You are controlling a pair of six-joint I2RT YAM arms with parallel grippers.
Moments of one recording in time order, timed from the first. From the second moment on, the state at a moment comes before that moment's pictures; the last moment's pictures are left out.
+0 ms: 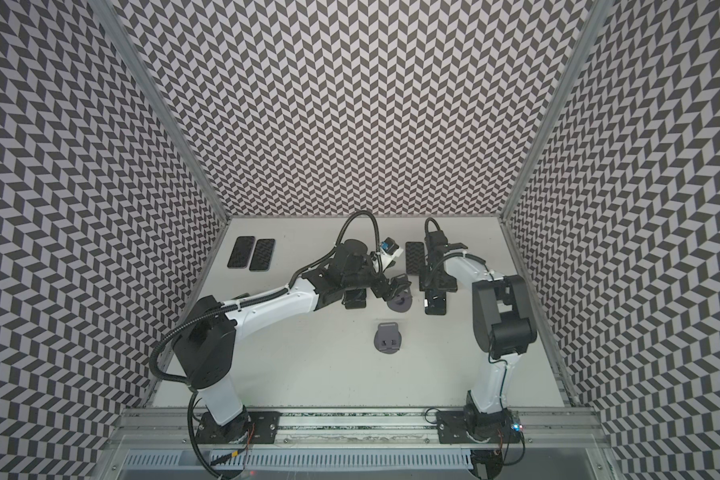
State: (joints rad) left arm -0.82 1.78 1.32 0.03 0.31 0.03; right arm 0.18 1.88 1.33 -0.79 0.07 0.24
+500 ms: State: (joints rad) left arm -0.82 1.78 1.32 0.03 0.32 0.03; right arm 0.18 1.89 1.34 -0.80 0.06 0.24
